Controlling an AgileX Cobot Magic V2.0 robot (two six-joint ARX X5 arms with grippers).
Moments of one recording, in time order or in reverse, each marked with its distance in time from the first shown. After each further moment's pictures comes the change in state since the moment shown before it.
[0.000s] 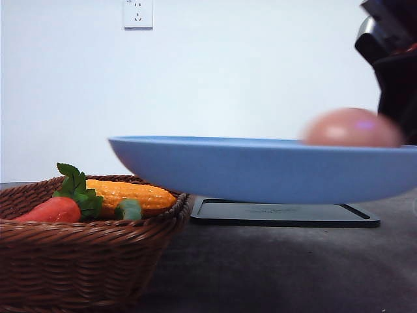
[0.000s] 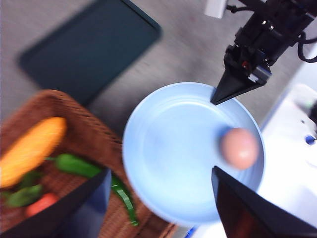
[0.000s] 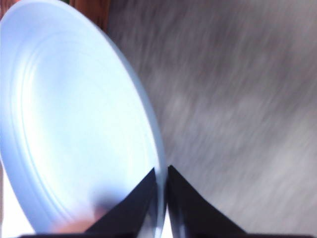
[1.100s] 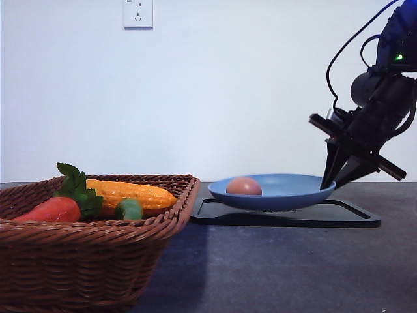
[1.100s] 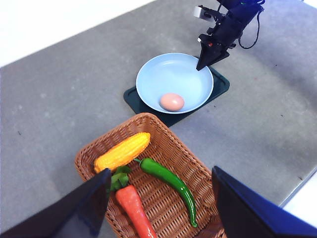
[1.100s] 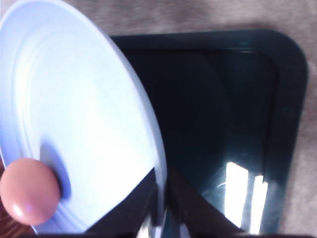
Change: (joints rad) left_arx 0.017 -0.276 0.003 -0.090 -0.220 -0.009; right_arx -0.273 0.867 0.784 0.037 0.049 -0.056
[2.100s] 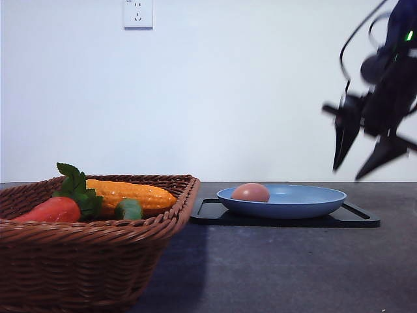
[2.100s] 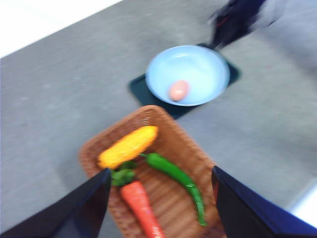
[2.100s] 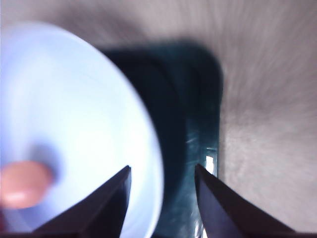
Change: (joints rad) left_arx 0.000 0.076 0.000 0.006 -0.055 -0.005; right_arx -0.031 -0.098 0.034 -0.066 0.145 0.007
